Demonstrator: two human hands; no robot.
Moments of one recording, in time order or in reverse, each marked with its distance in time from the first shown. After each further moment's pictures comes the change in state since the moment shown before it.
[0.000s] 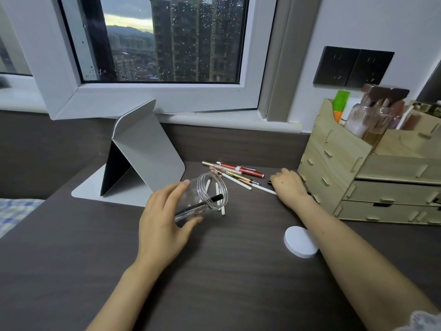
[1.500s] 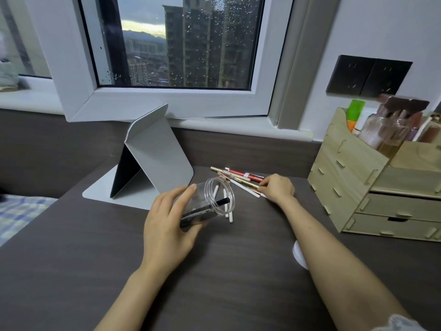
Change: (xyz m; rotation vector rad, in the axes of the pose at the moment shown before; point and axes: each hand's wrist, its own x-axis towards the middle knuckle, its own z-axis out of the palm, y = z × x) left_hand 0.002 -0.003 -0.003 0.003 0.056 0.018; right_hand 0.031 -0.039 -0.019 0.738 -0.093 0.397
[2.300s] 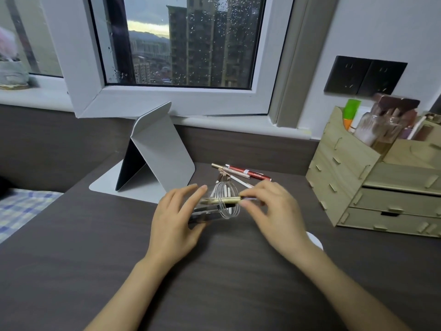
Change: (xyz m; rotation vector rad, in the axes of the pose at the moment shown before) left_hand -0.009 0.004 0.001 0.047 -0.094 0.094; right_hand -0.173 -0.030 -0.063 0.368 0.293 -0.626
